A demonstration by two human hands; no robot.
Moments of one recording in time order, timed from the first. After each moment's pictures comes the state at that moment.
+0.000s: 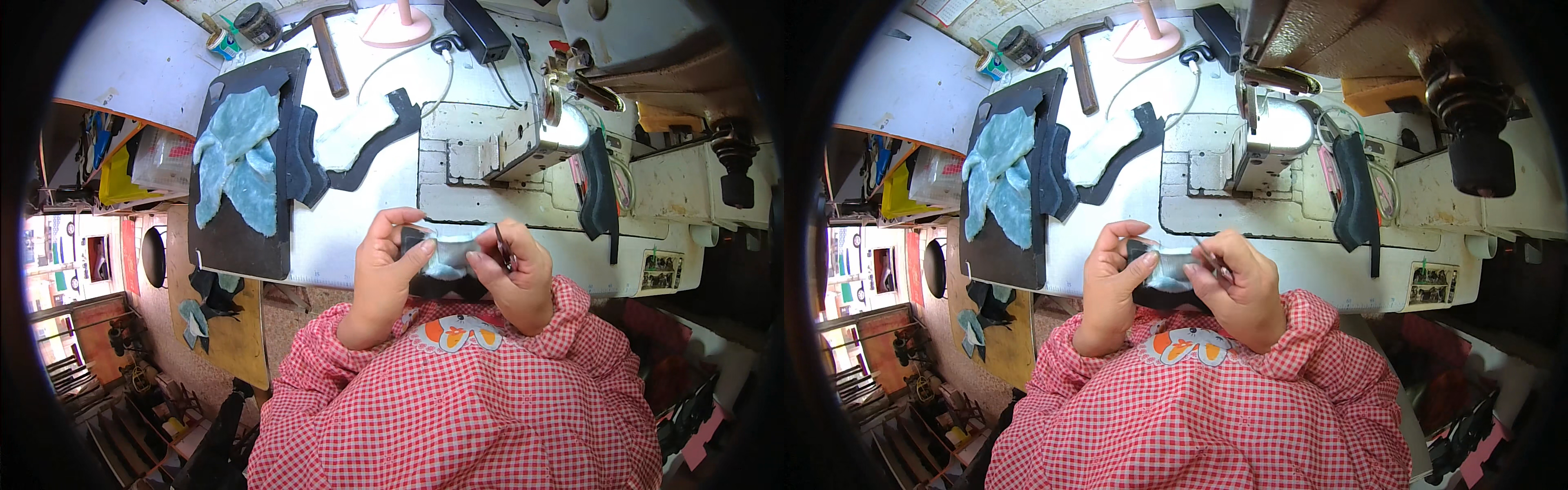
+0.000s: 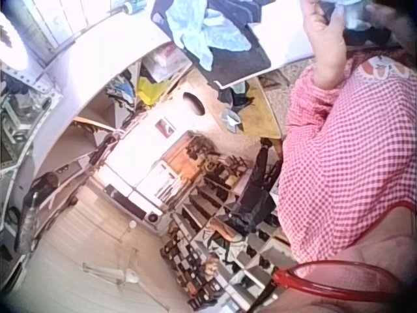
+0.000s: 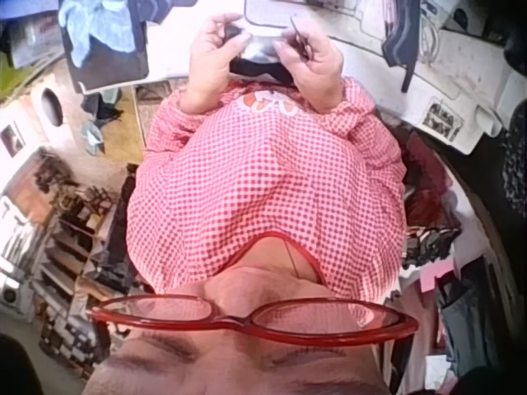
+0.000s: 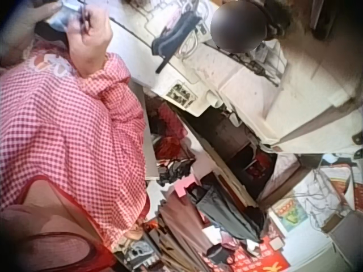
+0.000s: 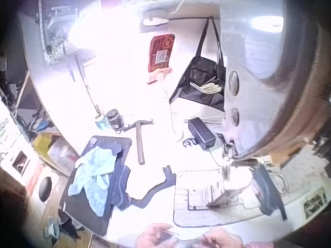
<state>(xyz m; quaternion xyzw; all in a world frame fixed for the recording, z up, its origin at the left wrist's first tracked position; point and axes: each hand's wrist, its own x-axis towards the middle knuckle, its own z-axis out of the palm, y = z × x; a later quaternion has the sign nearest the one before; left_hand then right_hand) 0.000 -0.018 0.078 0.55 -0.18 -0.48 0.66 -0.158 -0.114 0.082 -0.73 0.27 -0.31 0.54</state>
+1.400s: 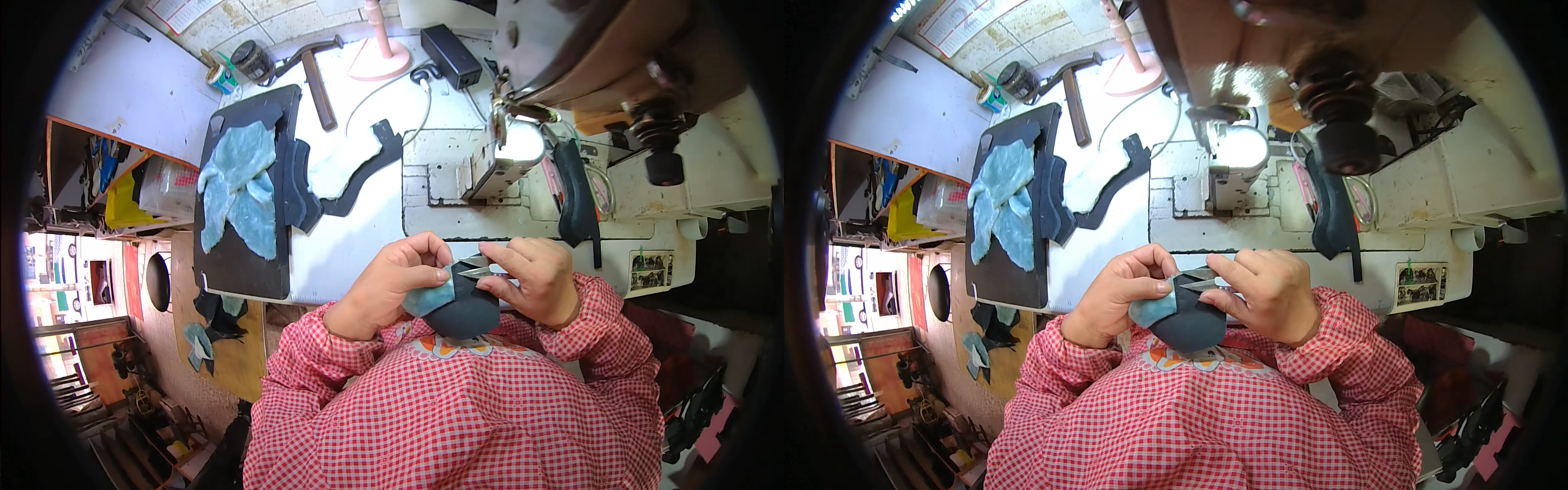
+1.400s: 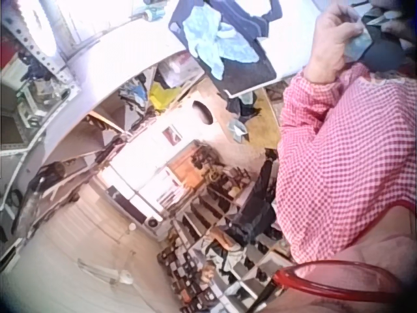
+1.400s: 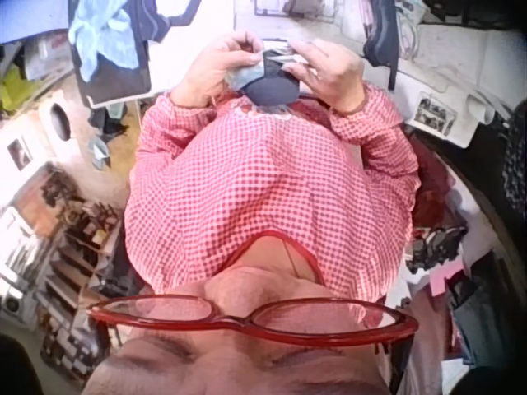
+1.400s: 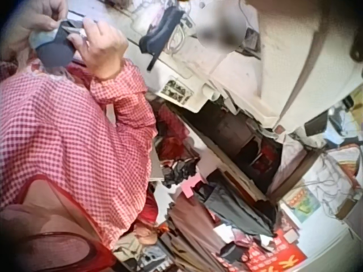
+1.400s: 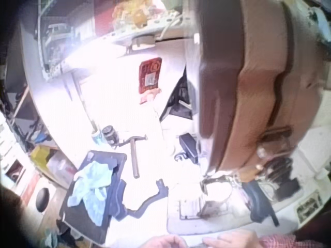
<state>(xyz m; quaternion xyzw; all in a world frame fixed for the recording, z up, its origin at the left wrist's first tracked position) 0.009 -0.044 0.108 0.39 -0.17 -0.74 0.52 -0.197 -0.157 0.117 -0.93 0.18 -0.26 0.20</state>
